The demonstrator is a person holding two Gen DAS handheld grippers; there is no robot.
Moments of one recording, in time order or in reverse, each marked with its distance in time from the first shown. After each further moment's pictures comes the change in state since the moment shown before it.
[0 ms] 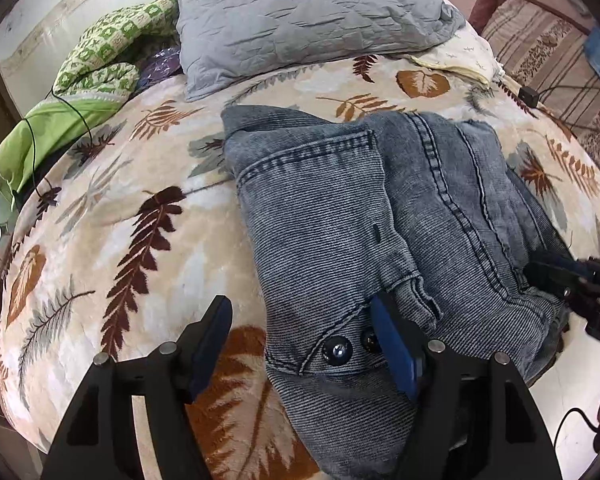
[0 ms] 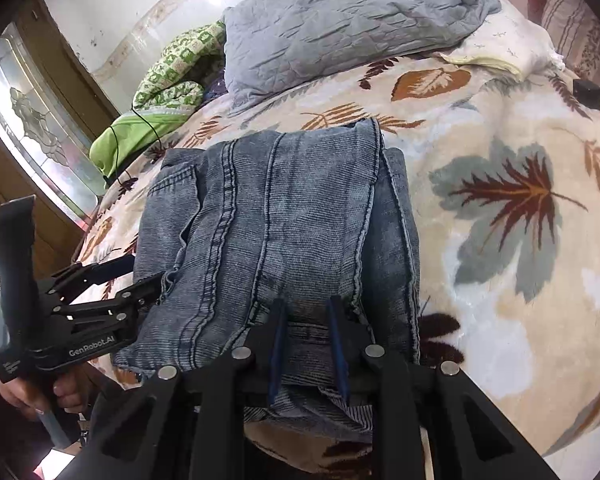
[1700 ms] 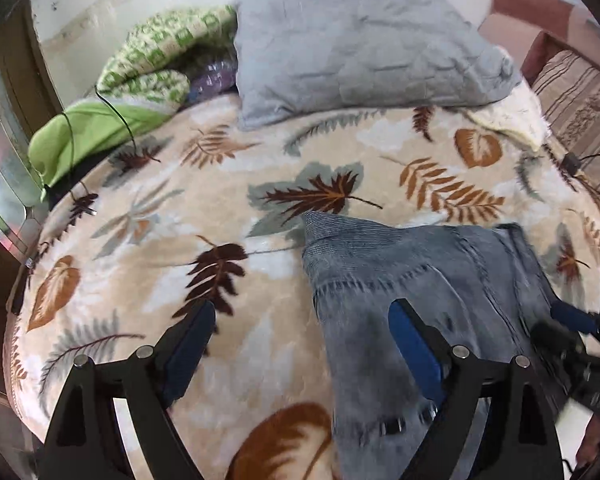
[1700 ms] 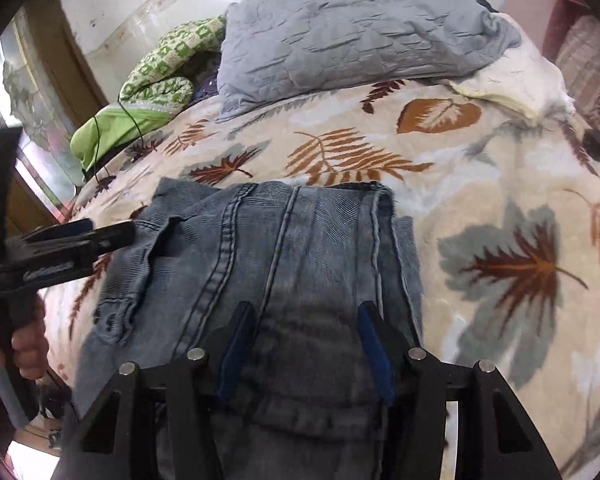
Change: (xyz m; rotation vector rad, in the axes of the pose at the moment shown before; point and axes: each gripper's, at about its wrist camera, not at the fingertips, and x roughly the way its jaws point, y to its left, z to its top) left arm -0.017 0.040 0.045 -0.121 -0.076 0.091; right arm 0.013 0.010 0.039 -0.055 -0.031 -0.093
